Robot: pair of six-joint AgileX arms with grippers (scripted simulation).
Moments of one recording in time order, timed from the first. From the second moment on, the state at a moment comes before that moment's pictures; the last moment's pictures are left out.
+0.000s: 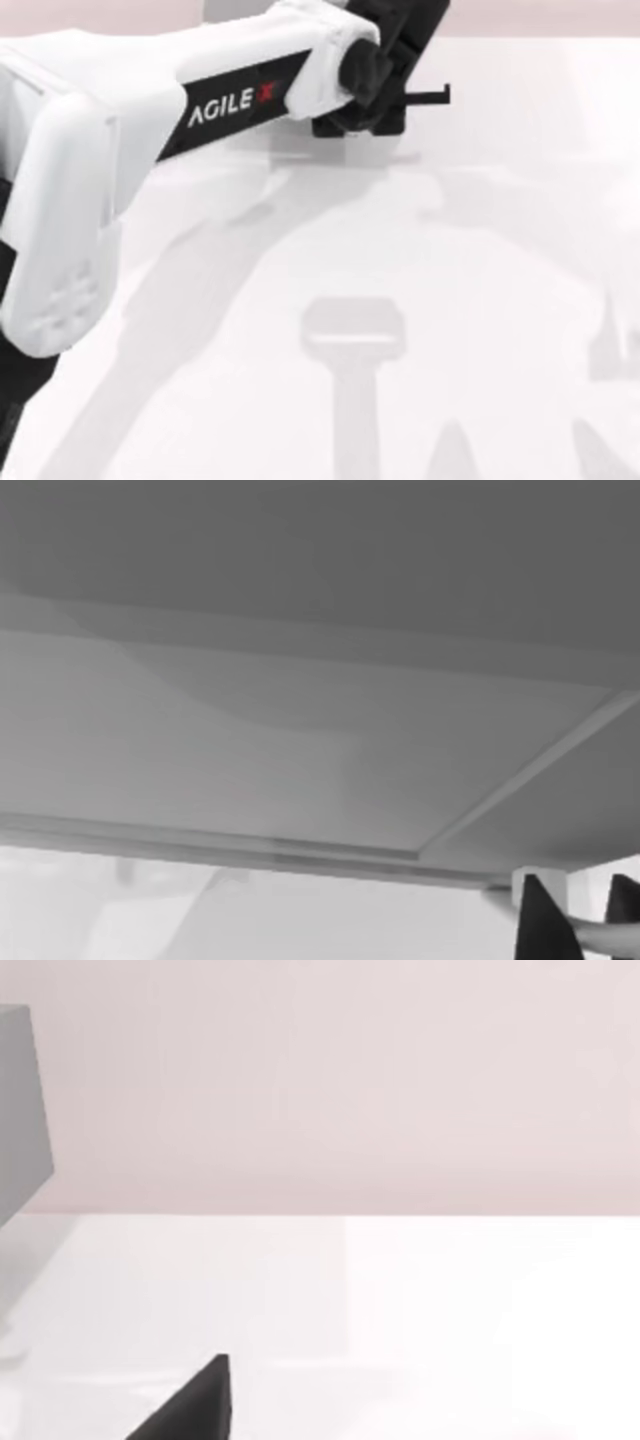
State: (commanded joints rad) left arm -0.67 2.30 1.91 -0.57 -0.39 -0.54; right arm 0.00 0.00 0.00 0.00 0.00 0.00
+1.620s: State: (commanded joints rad) left arm -0.66 2.27 1.86 -0.54 -0.37 -0.51; right arm 0.00 0.00 0.00 0.00 0.00 0.00
